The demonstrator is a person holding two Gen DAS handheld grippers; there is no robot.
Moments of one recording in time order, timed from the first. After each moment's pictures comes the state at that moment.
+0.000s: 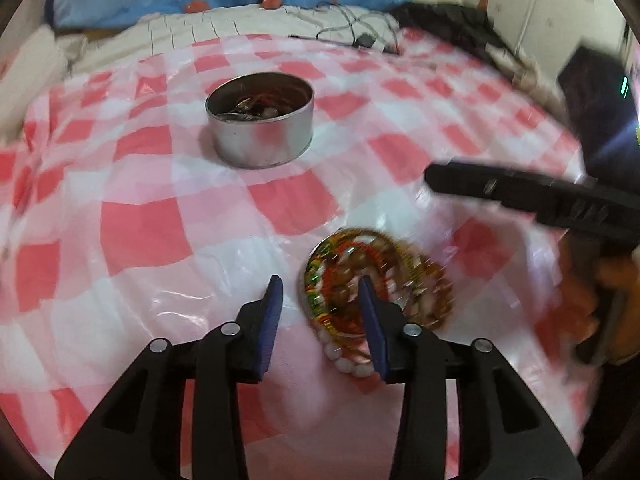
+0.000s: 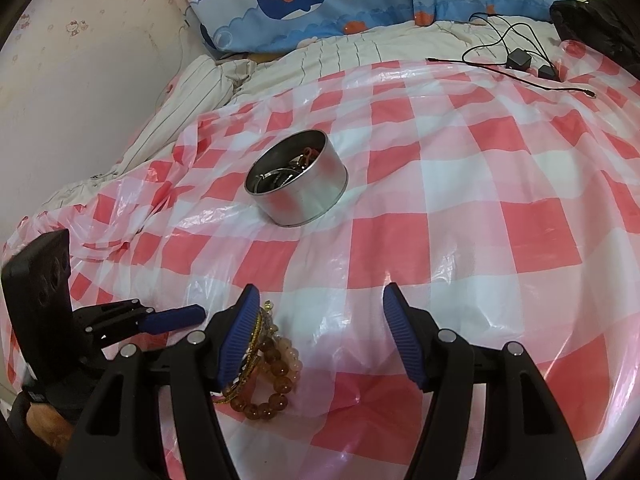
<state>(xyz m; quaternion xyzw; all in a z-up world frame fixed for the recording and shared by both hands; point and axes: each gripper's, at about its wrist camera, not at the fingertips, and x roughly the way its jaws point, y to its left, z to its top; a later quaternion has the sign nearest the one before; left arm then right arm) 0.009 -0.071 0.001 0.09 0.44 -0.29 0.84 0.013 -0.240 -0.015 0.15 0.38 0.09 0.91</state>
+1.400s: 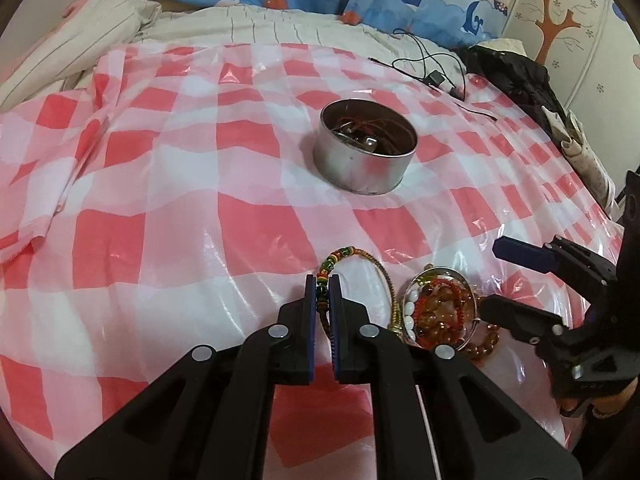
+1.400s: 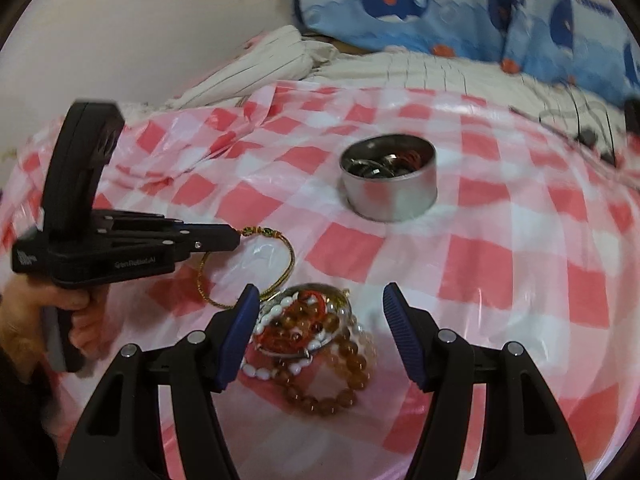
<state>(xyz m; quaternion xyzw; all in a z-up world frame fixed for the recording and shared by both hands) 0.042 -0.007 0.010 -0.01 0.45 -0.21 0.87 0.003 -0.166 -0.010 0.00 0.35 0.17 0.92</state>
